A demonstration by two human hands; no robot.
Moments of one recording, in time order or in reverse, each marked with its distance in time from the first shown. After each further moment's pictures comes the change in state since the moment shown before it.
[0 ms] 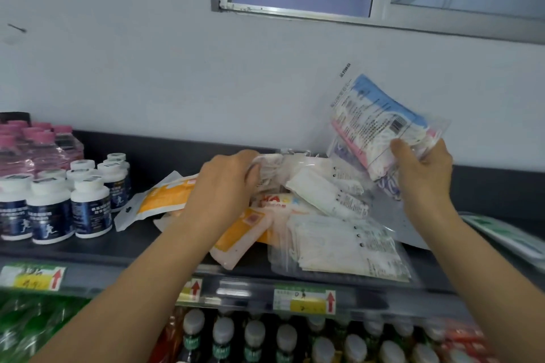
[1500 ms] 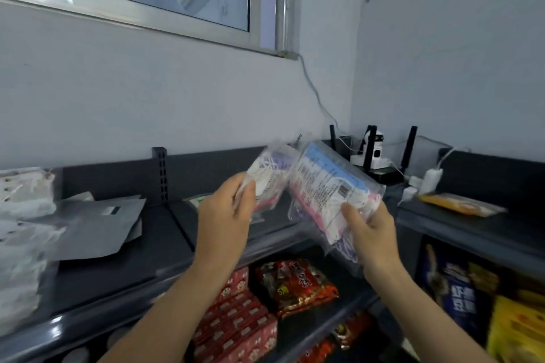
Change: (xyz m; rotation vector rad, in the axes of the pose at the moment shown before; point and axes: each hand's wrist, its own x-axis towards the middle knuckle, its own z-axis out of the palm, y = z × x) left_hand -0.022 0.471 0.175 -1.050 -0.074 0.010; right_hand 0.009 0.033 -0.471 -0.289 0.310 0.170
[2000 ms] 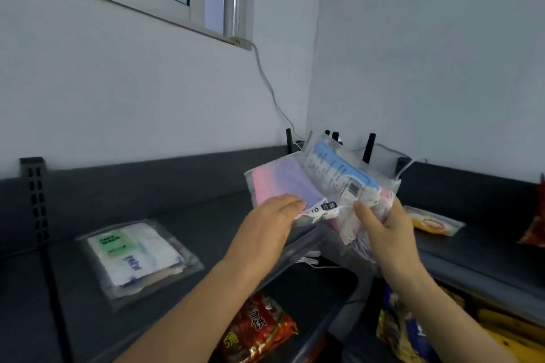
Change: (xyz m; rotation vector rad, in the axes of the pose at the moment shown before) left_hand 0.066 -0.064 0.179 0.090 -0.510 0.379; right_hand 0.117 0.033 -0.045 -0.242 0.118 -0.129
